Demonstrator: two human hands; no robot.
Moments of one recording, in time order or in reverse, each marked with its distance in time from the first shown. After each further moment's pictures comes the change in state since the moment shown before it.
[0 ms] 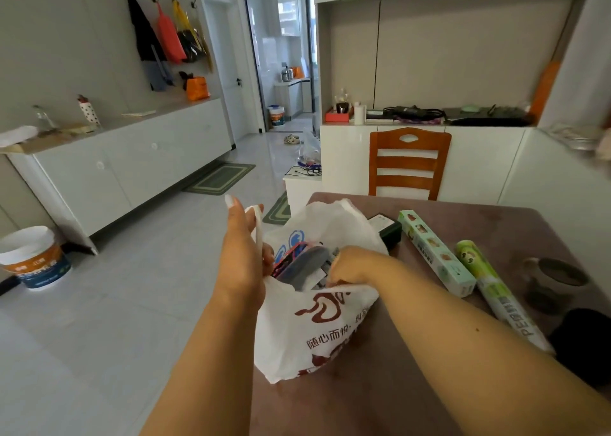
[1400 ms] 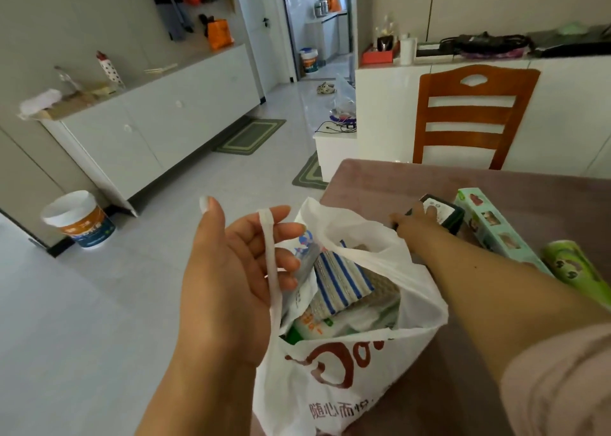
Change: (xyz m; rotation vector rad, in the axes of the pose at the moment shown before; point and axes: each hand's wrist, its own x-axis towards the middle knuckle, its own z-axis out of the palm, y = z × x) left_hand 0.077 -0.020 0.034 -0.118 -0.050 -0.070; right_hand 0.230 0.102 -0.027 -0.299 0.087 0.129
